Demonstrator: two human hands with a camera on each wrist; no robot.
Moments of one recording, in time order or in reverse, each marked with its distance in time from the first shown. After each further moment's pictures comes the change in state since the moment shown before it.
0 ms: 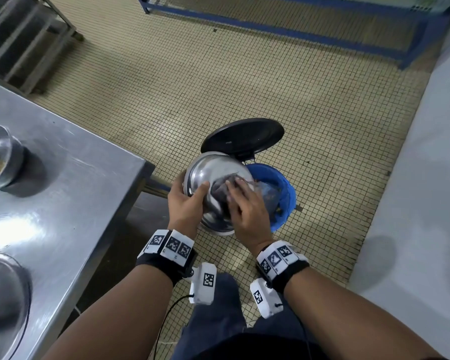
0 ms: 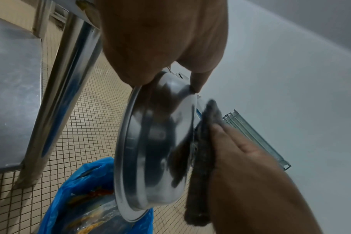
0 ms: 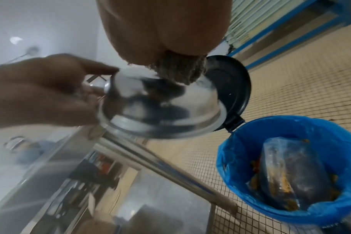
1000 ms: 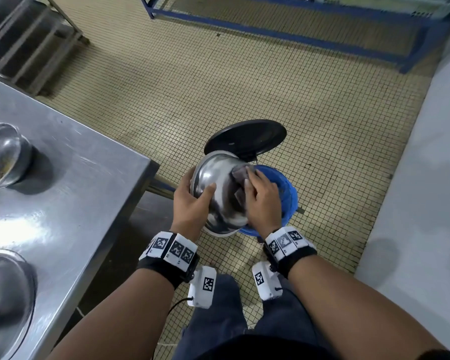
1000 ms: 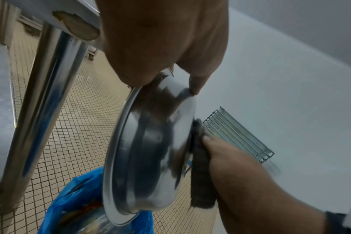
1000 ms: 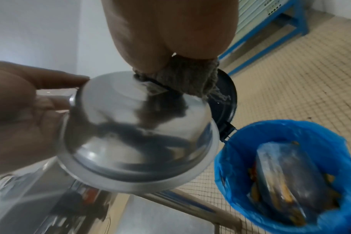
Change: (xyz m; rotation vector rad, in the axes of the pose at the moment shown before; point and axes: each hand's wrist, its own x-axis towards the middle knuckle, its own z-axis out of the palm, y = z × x) left_hand -0.013 0.007 -0.002 0.148 -0.059 0.056; right_hand 0.028 0.010 -0.009 0.003 0.086 0.175
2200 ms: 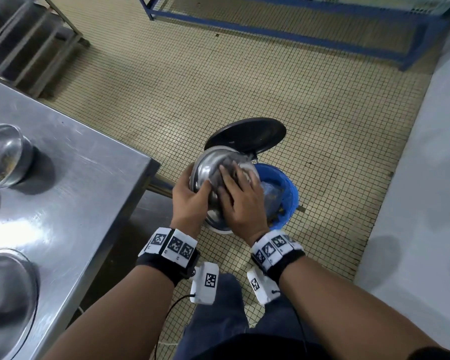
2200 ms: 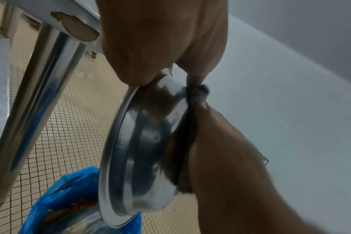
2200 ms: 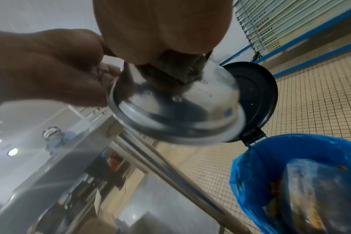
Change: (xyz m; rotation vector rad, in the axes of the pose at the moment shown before) left_hand -0.002 0.011 0.000 -0.018 -0.001 0.072; right_hand -0.022 -0.037 0.003 -0.107 -0.115 -0.232
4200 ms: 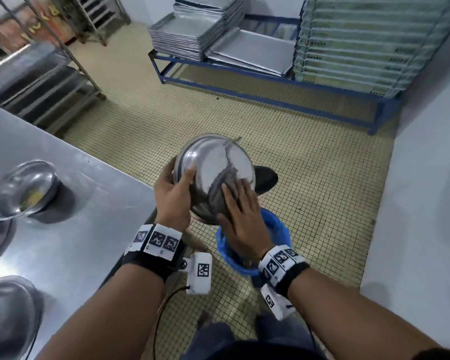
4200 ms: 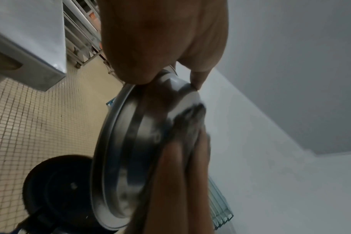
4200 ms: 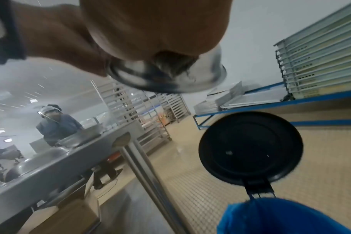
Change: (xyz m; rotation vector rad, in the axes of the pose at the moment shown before) left_hand 0.007 0.101 -0.026 -0.308 0.030 0.215; right_hand 0.018 -0.032 -0.047 -0.088 0.010 -0.249
